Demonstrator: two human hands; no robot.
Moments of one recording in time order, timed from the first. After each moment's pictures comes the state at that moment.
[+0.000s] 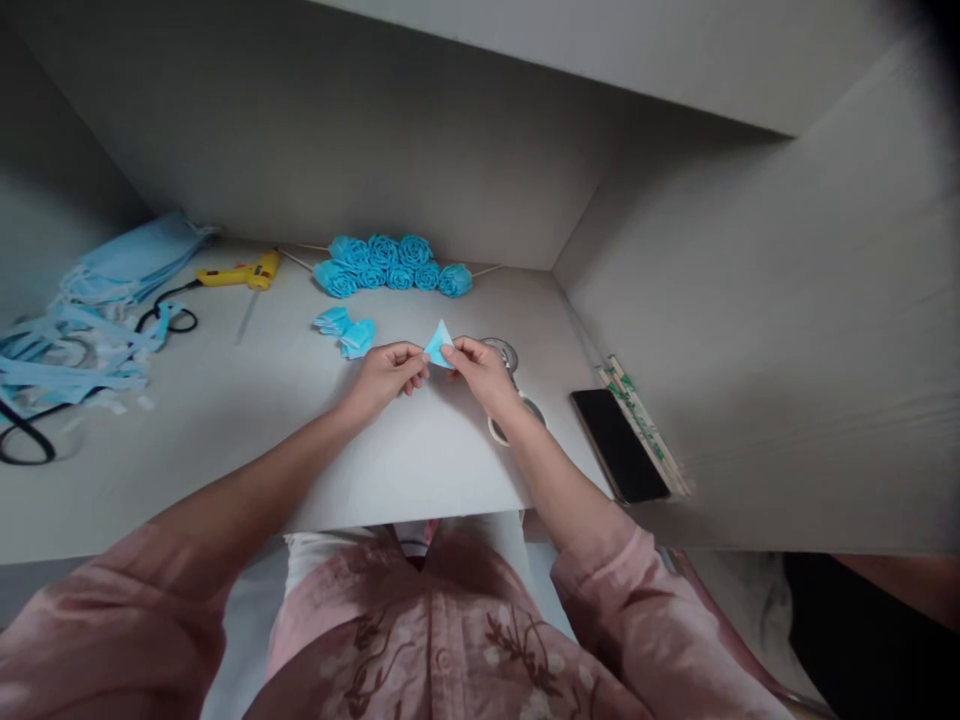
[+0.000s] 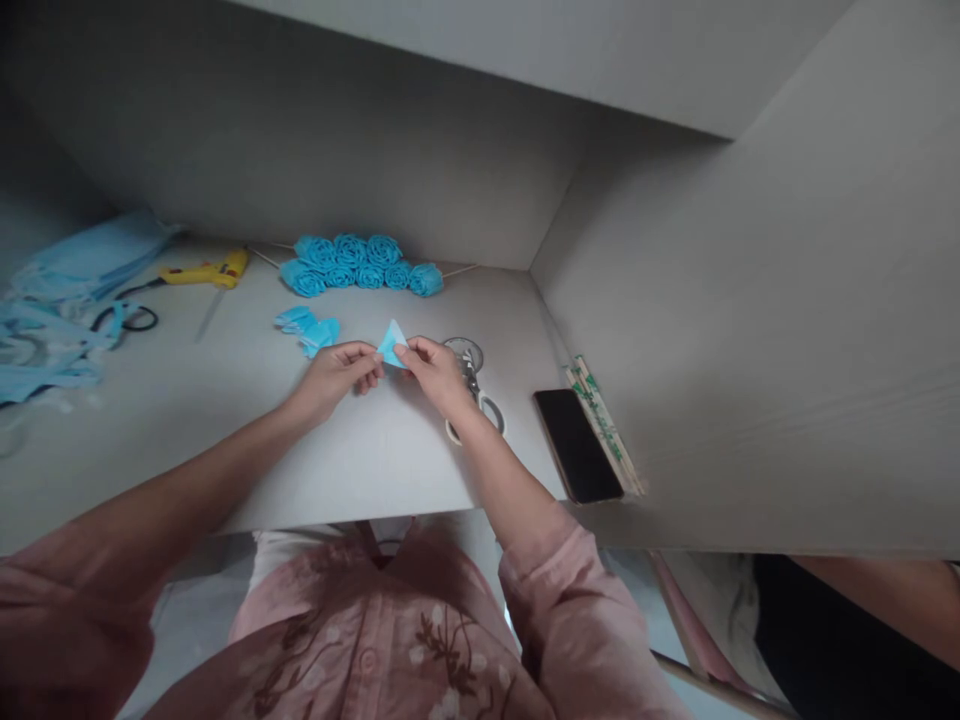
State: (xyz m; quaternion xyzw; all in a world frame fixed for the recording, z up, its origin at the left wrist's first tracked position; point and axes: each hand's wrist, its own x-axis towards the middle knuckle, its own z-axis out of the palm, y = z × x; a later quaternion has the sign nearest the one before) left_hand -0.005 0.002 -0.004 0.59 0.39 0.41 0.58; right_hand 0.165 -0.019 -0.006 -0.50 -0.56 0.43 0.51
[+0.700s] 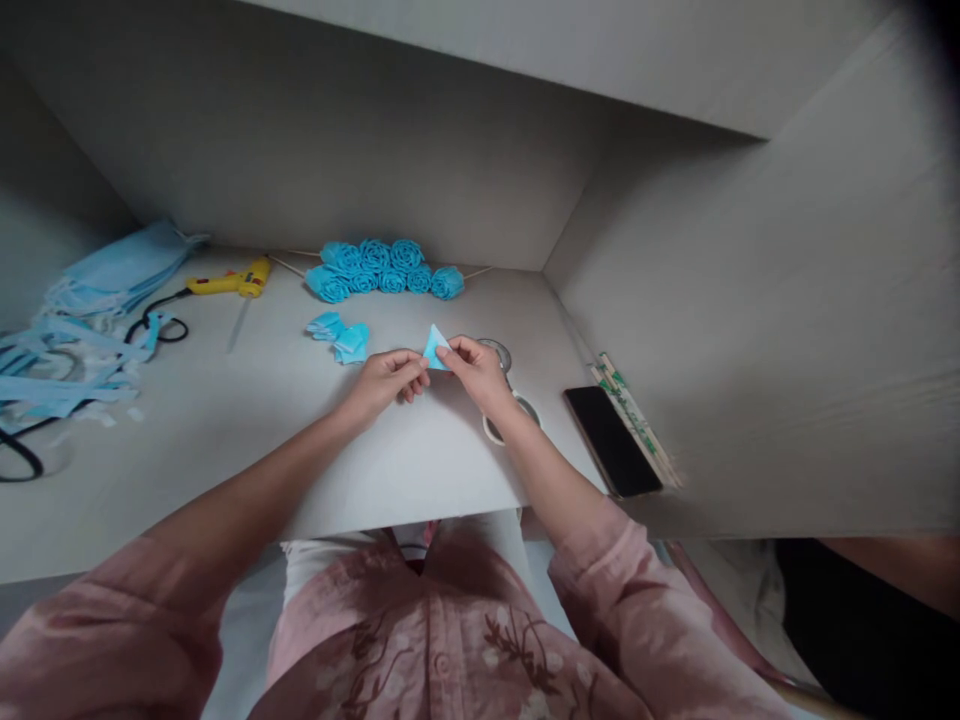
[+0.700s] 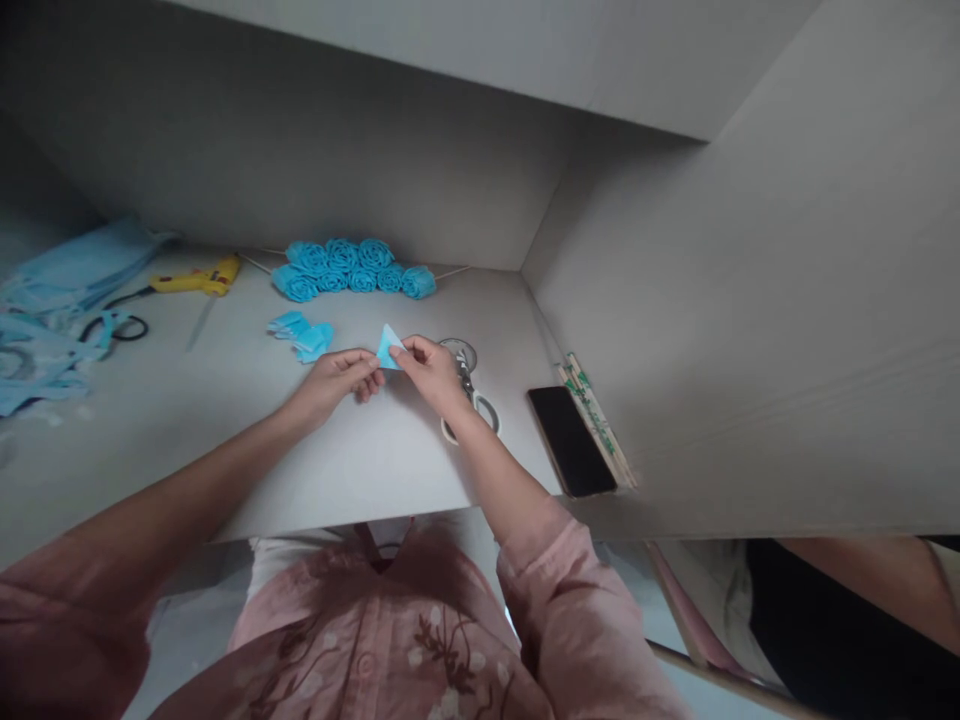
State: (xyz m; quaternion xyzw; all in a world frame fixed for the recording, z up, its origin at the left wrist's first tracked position) left_hand -0.005 0.001 -0.003 0.61 0.38 0.36 0.60; right_hand 0.167 -0.018 -0.010 -0.51 -0.58 0.37 0.52
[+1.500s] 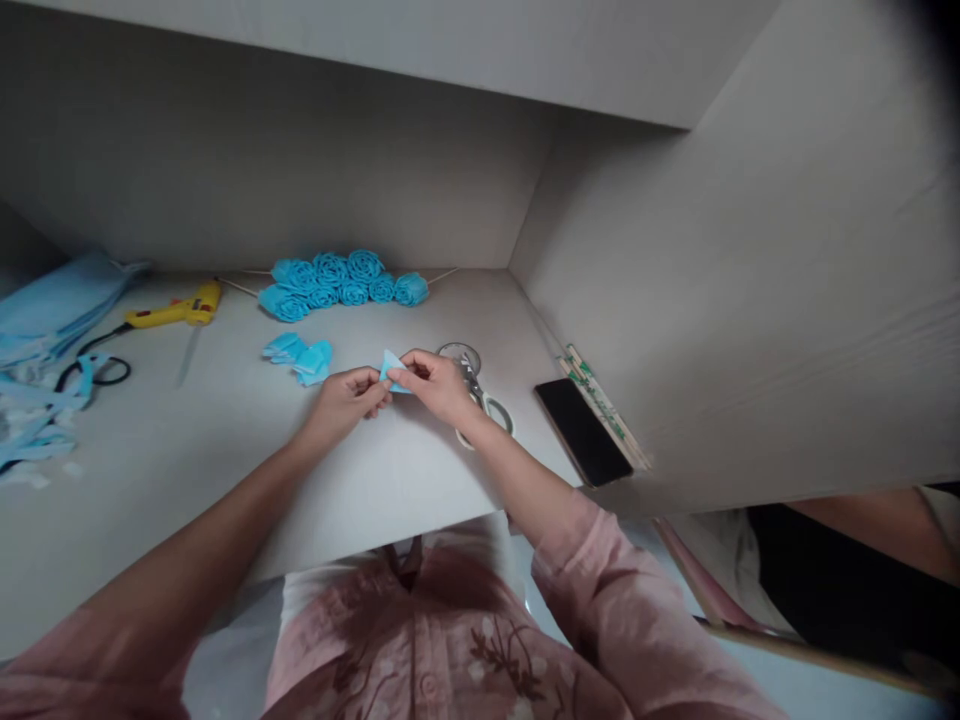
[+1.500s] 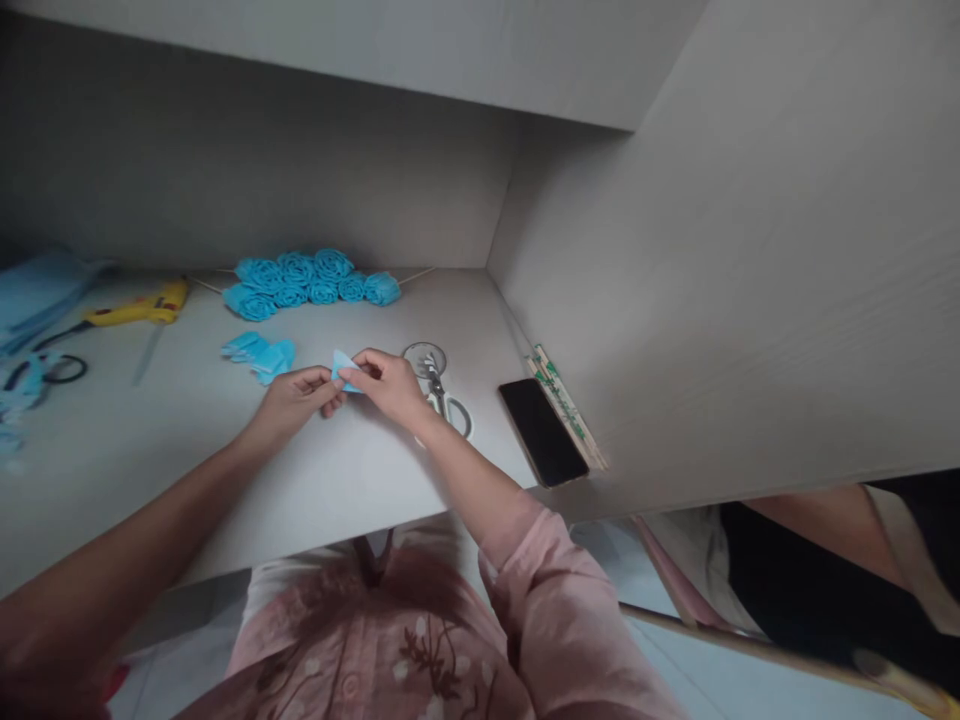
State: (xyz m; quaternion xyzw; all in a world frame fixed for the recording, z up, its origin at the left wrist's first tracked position) left_hand -0.009 0.004 -0.007 0.66 0.40 0.36 0.52; right_hand 0.160 -0.024 -0.005 -0.50 -0.61 0.36 0.49
